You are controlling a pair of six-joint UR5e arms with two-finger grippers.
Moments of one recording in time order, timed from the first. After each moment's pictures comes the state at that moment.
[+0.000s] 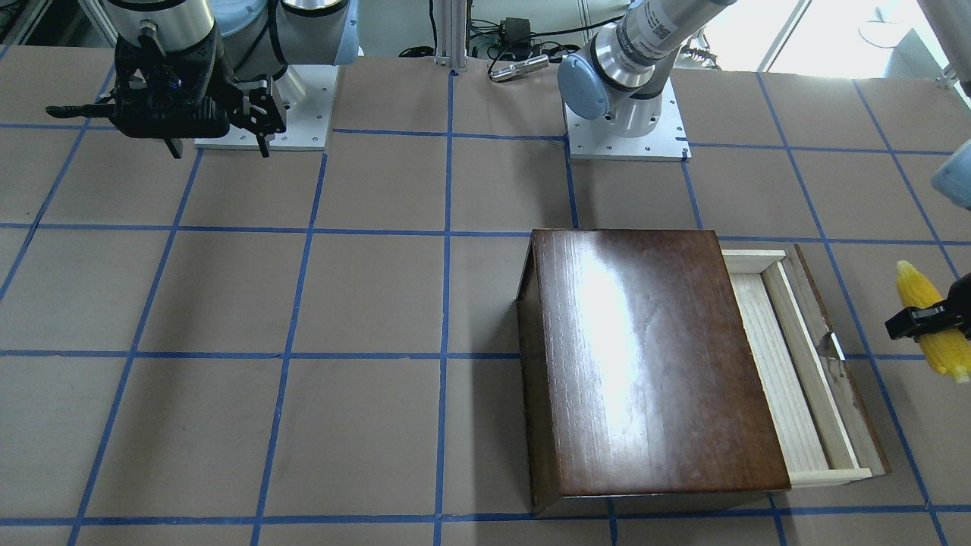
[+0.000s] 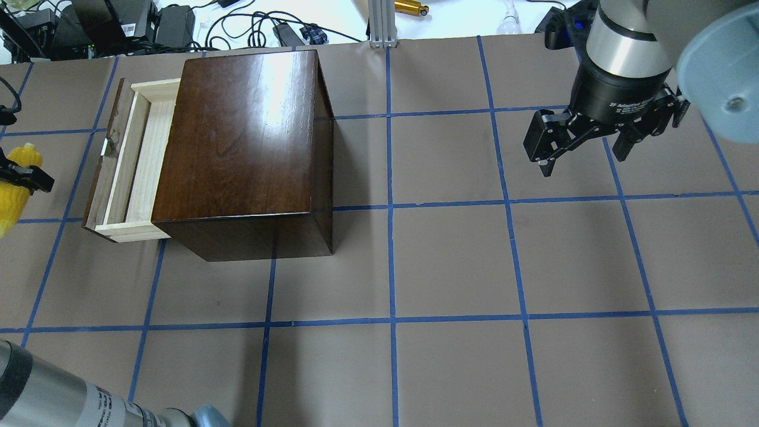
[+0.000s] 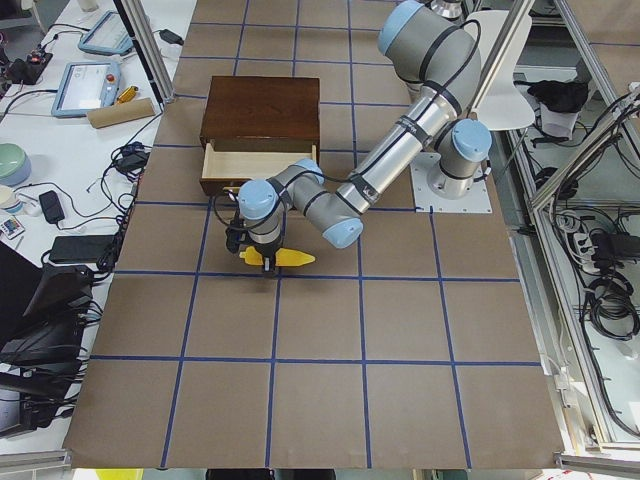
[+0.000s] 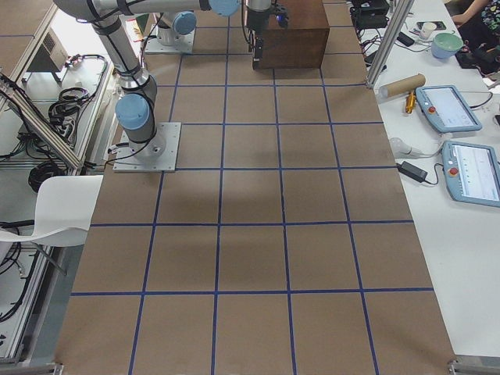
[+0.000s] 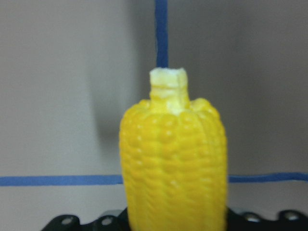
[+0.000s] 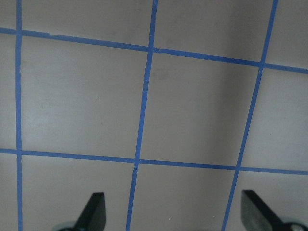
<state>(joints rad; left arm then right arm) -0.86 -2.01 -1.58 -1.09 1.60 0.75 1.61 -1.64 1.59 -1.46 -1.68 -0.08</state>
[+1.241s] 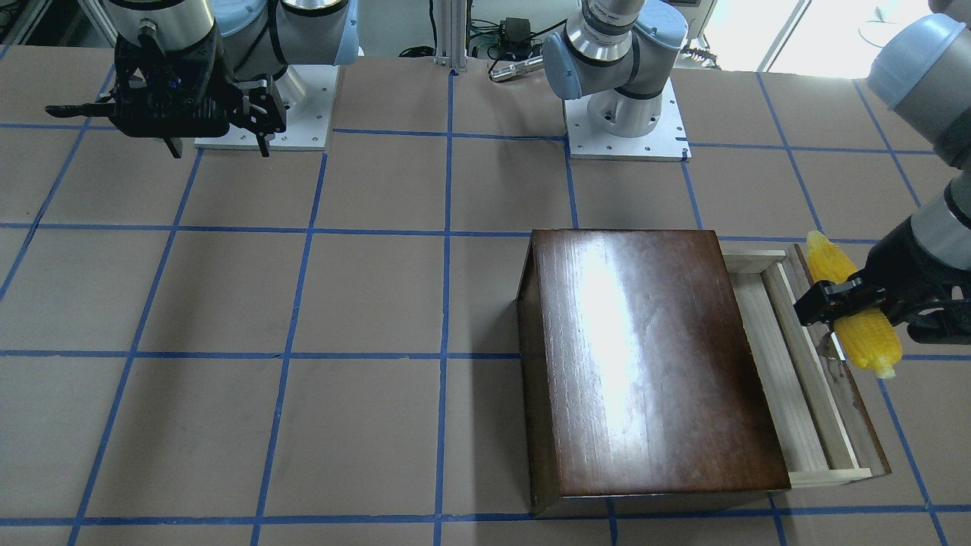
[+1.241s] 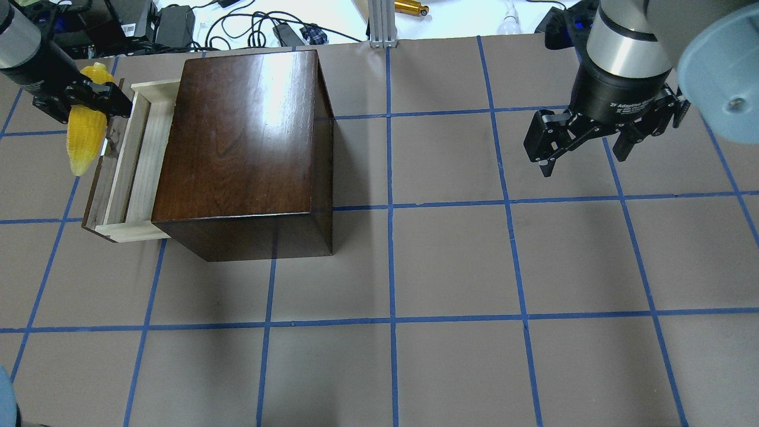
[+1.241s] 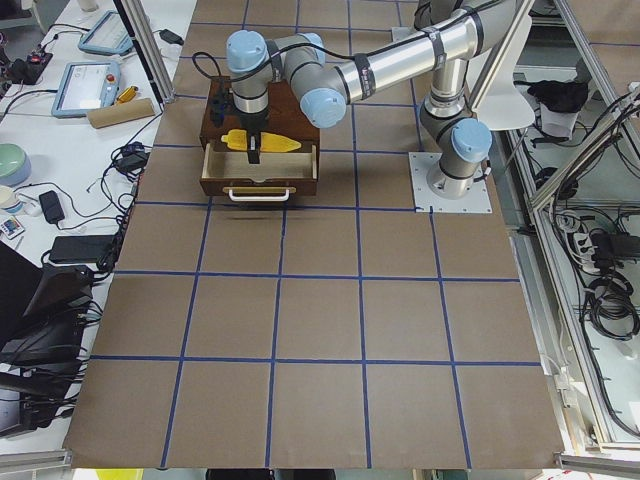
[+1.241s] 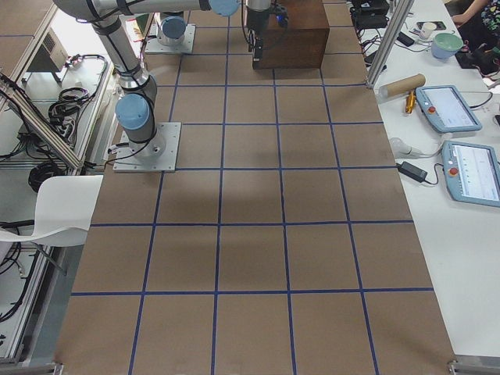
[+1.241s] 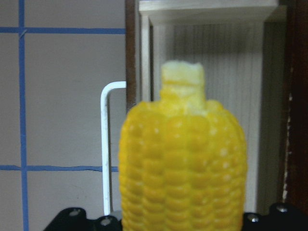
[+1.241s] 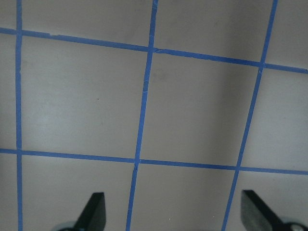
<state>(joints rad) -1.19 -1.82 -1.51 -1.35 1.51 0.37 1.61 -1.64 1.59 -1.46 -1.68 -0.08</state>
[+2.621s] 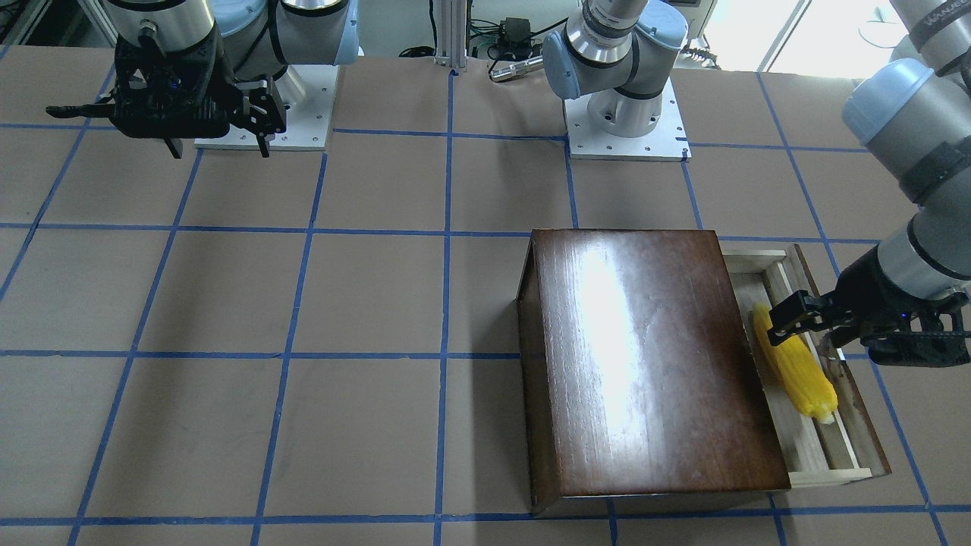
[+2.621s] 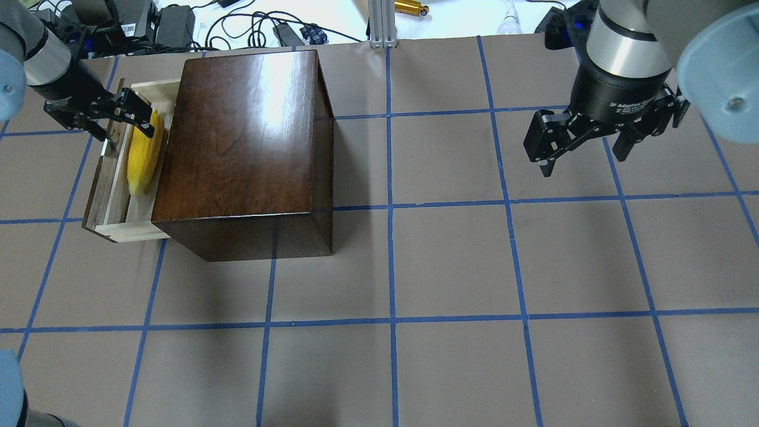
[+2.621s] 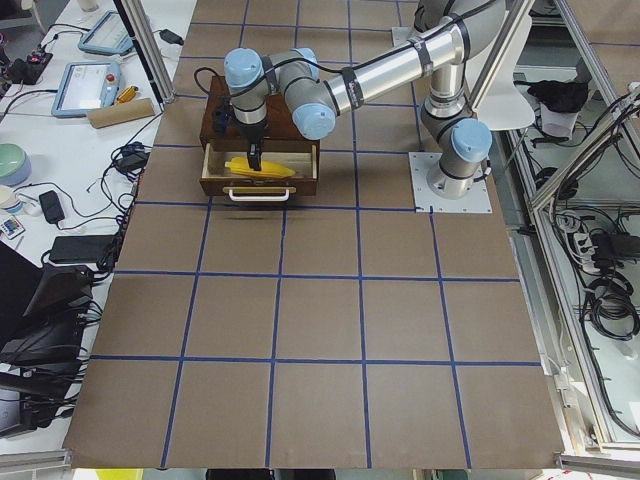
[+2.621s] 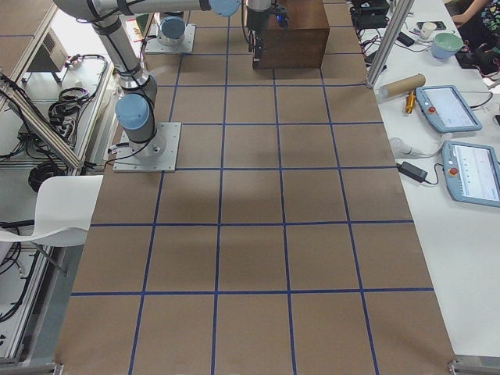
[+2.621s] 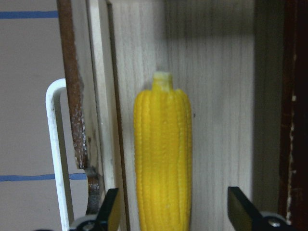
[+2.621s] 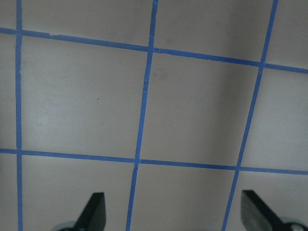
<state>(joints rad) -1.20 -1.85 -1.54 -1.31 1.51 0.38 1.61 -1.64 1.59 -1.46 -1.68 -0.08</state>
